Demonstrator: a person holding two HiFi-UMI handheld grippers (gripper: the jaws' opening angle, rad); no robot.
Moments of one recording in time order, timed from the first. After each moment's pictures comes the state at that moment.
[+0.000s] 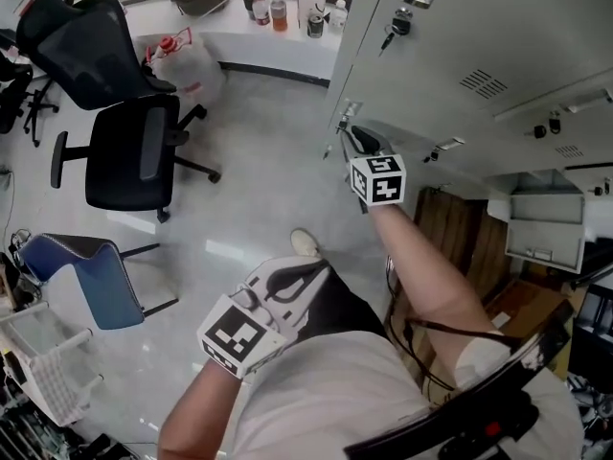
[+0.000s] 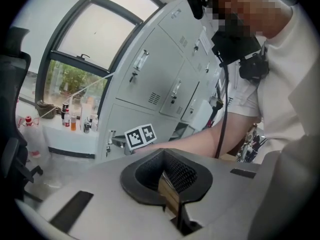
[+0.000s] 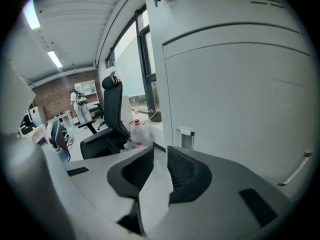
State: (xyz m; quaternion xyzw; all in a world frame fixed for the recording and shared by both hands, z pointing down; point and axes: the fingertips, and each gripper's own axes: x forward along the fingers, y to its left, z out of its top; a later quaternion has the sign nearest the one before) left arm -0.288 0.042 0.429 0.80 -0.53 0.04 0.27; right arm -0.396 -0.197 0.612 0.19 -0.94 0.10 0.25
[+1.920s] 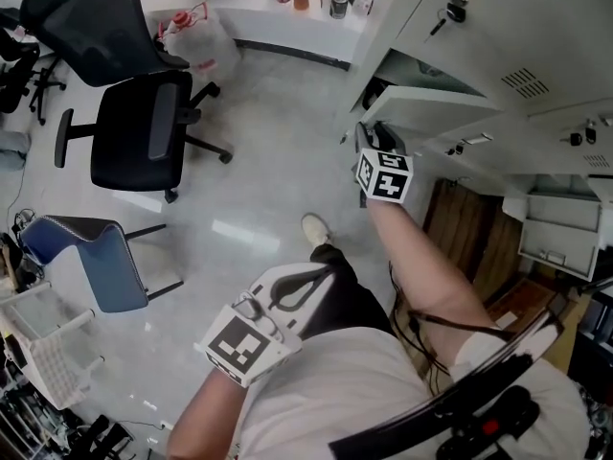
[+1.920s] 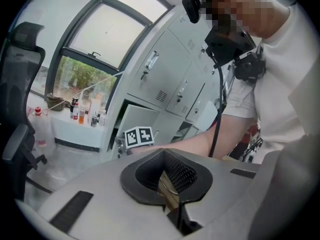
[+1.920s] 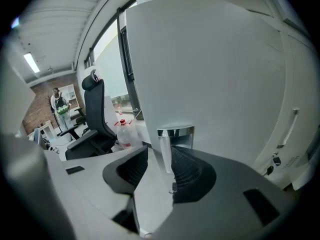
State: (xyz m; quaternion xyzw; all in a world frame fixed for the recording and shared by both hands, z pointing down) left arm -0.305 0.073 0.445 0.78 -0.56 0.01 0.29; right arm -0.398 -0.189 0.657 0.29 -0.91 0.14 0.25
